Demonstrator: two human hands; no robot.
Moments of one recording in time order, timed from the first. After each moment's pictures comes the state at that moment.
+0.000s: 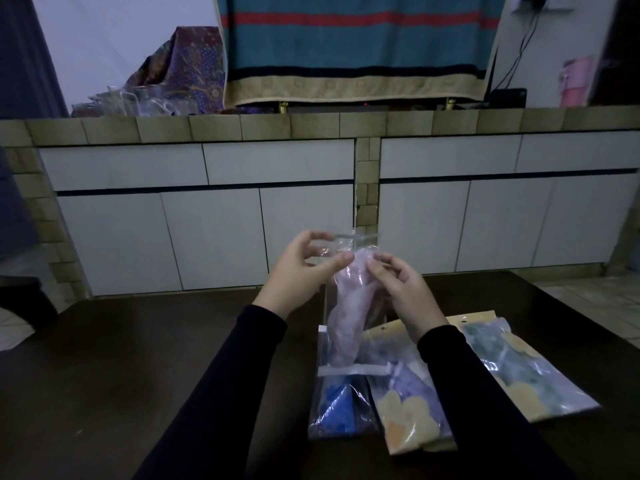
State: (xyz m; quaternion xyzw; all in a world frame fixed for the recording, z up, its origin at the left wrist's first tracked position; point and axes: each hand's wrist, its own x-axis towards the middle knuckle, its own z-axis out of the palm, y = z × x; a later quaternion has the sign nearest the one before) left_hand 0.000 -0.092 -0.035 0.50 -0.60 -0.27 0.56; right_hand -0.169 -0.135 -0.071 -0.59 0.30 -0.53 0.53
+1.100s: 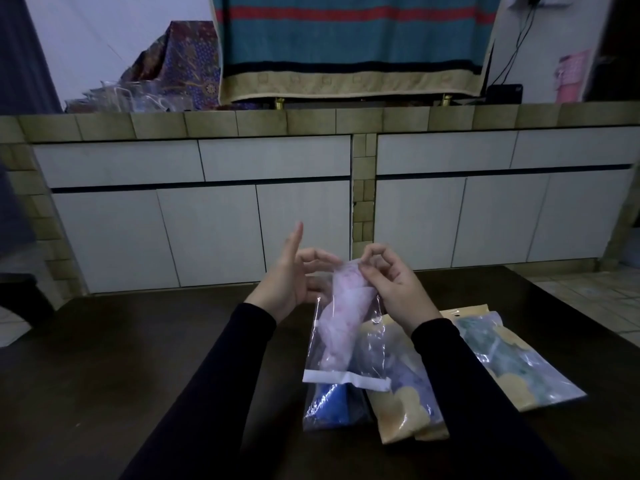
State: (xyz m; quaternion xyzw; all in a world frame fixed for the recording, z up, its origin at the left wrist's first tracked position) left_hand 0.001 -0.092 -0.042 0.41 -0.51 -0.53 0.55; right_hand -0.173 -0.124 -0.065 -0.67 0.25 -0.50 0.48
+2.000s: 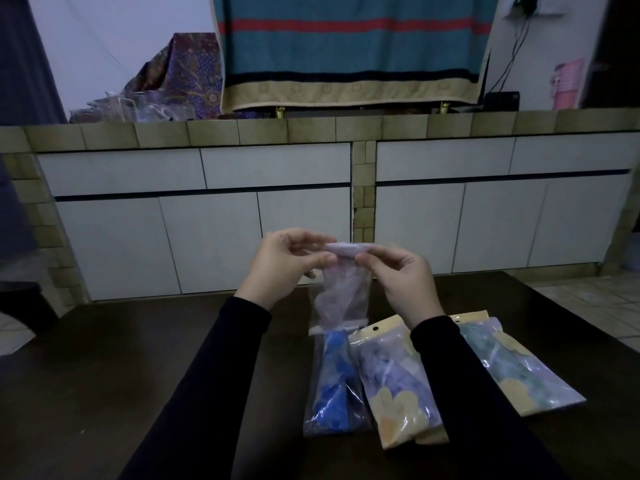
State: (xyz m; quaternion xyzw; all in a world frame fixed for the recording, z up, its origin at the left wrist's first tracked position) left_hand 0.006 -0.078 -0.014 0.45 -0.64 -0.23 0.58; right_hand -0.170 -0.119 -0.047 -0.64 0.28 -0.58 0.43
